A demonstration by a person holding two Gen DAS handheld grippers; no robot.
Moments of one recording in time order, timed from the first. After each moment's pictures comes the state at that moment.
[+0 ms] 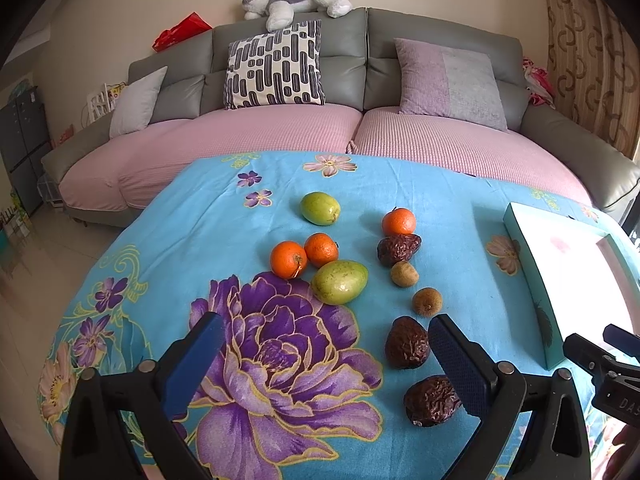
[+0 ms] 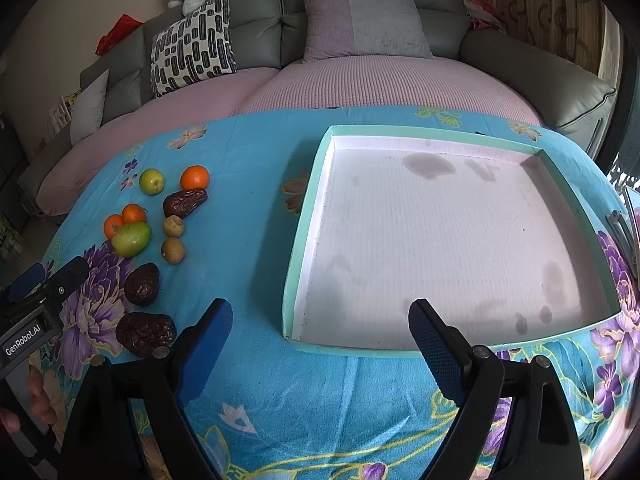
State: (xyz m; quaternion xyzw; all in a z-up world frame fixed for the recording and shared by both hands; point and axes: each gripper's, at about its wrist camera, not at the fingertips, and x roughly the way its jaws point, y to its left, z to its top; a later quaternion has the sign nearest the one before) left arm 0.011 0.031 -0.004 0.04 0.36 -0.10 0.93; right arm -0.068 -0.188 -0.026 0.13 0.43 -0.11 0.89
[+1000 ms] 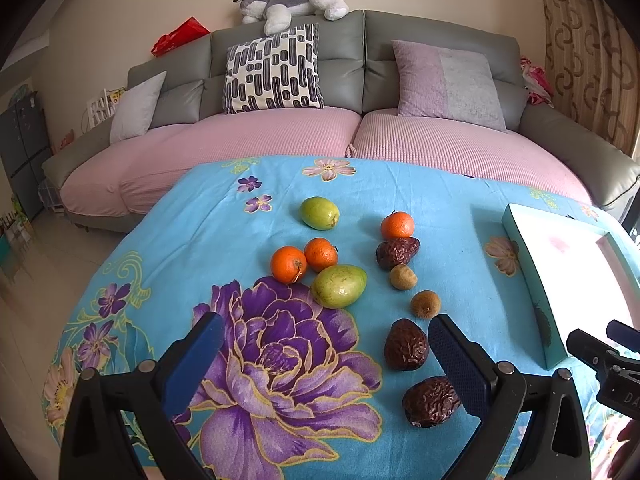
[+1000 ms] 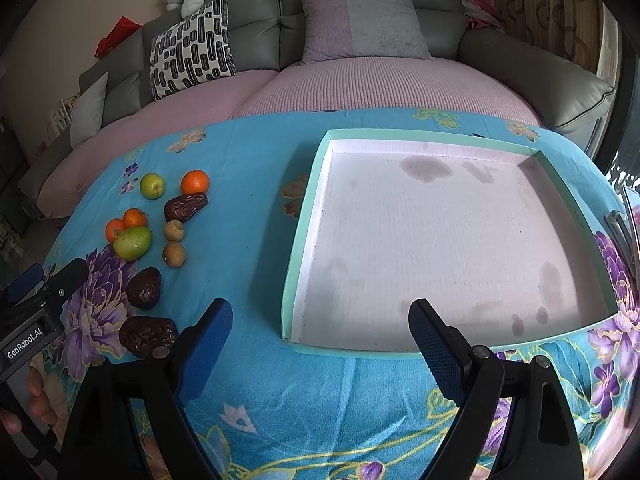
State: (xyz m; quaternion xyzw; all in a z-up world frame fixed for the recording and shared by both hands) left arm 0.009 0.028 0.002 0.05 0.36 -0.10 0.93; right arm -0.069 -0.190 -0.022 0.13 0.43 -0.11 0.89
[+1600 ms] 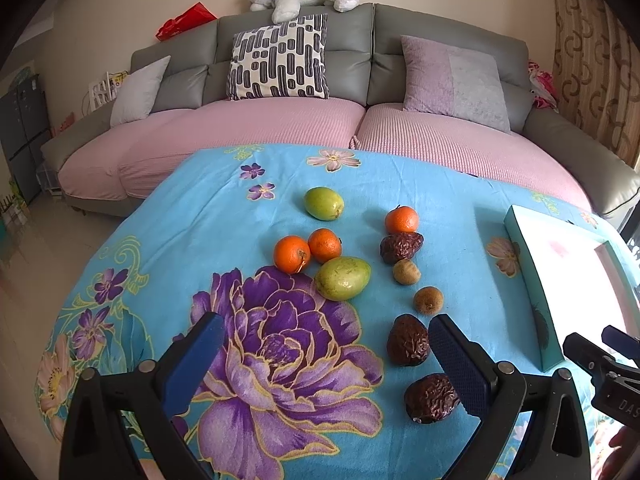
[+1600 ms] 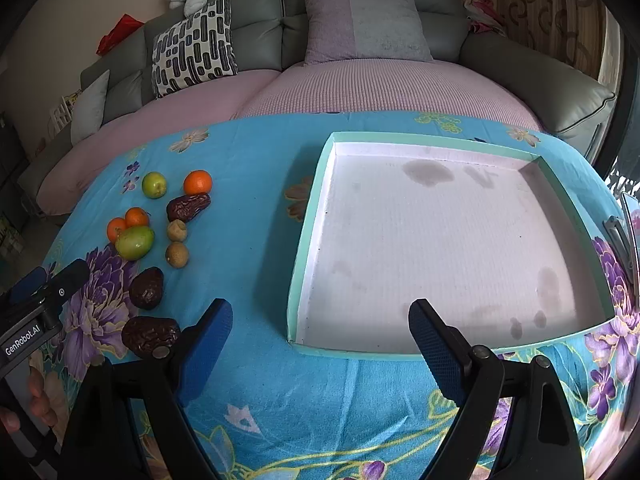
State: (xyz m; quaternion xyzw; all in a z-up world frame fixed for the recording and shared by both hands) left arm 0.014 0.037 -0.001 0.03 0.38 -0.10 0.92; right arm -0.067 -0.187 -0.019 0.12 0.43 -0.11 0.89
